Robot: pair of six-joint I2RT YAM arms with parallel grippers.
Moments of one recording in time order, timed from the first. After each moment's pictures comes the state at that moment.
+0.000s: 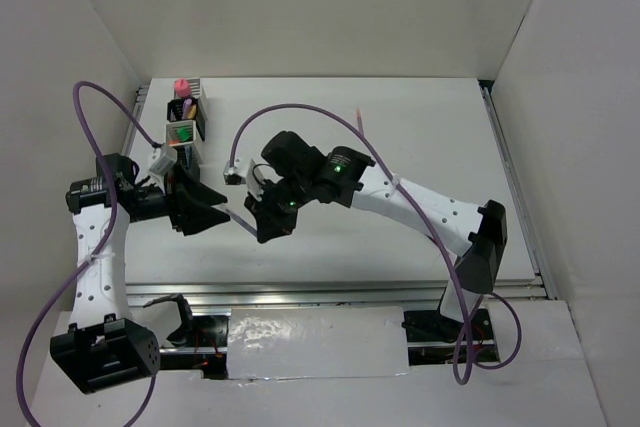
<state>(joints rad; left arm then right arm) 0.30 1.05 1.09 -1.41 1.49 0.96 1.06 1.70 1.74 -0.84 -0.51 -0.09</state>
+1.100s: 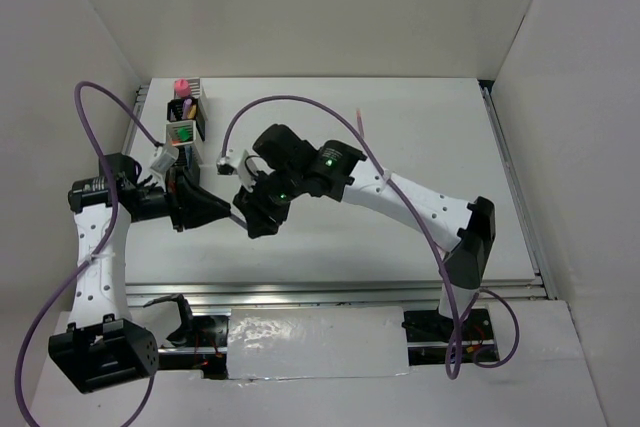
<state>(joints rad) 0.28 1.06 1.09 -1.41 1.50 0.89 1.06 1.78 1.84 -0.86 -0.44 -0.06</state>
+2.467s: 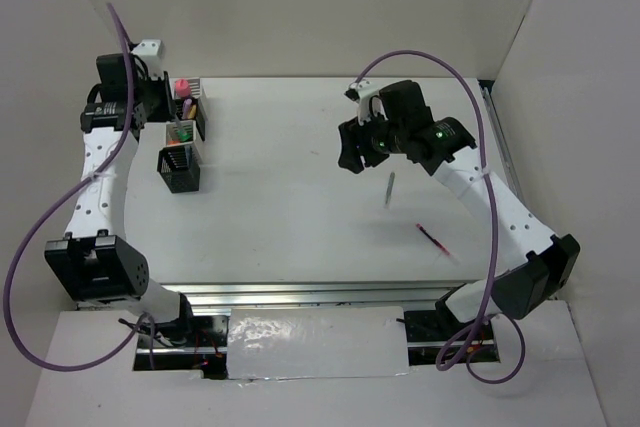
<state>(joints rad) 0.15 1.50 1.61 -0.68 0.16 0.04 0.53 1.41 1.53 -0.81 -0.28 0.01</state>
